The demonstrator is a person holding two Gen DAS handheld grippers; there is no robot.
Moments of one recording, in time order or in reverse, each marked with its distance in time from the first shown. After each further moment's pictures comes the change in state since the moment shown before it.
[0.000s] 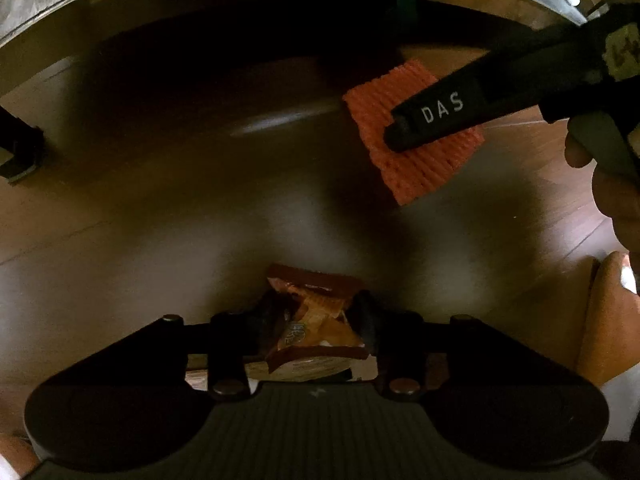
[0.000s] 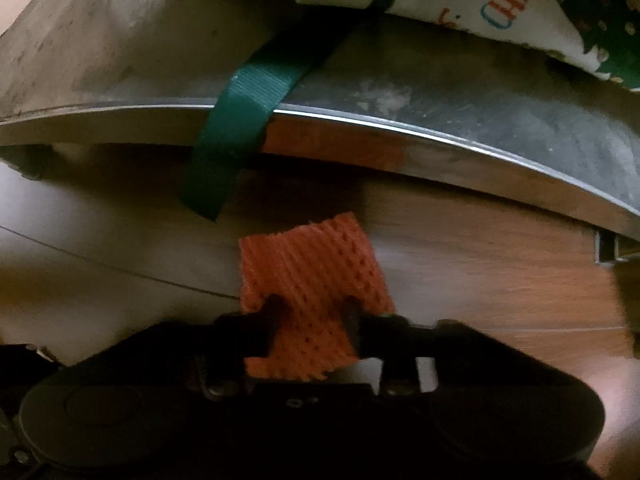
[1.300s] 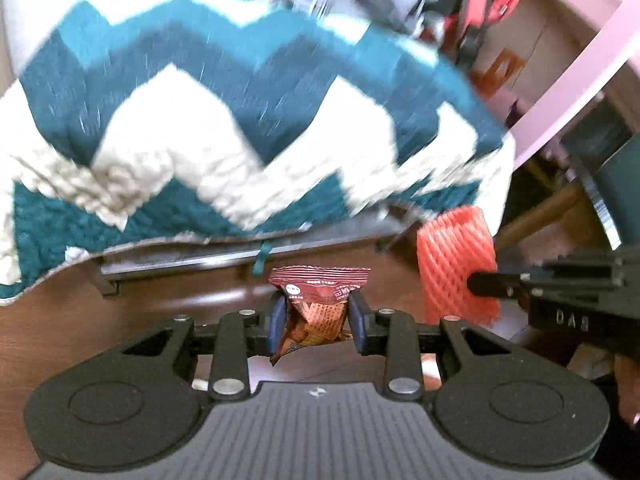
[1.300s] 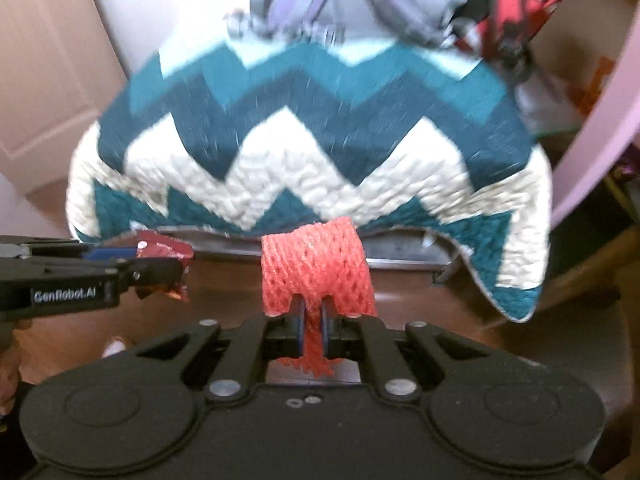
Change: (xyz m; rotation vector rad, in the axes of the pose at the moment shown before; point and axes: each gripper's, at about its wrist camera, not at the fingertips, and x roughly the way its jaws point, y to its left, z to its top) left arm -0.354 -0.073 -0.016 -0.039 -0.416 -0.134; right arm -0.435 -0.043 -0.101 0.086 -0.368 0.061
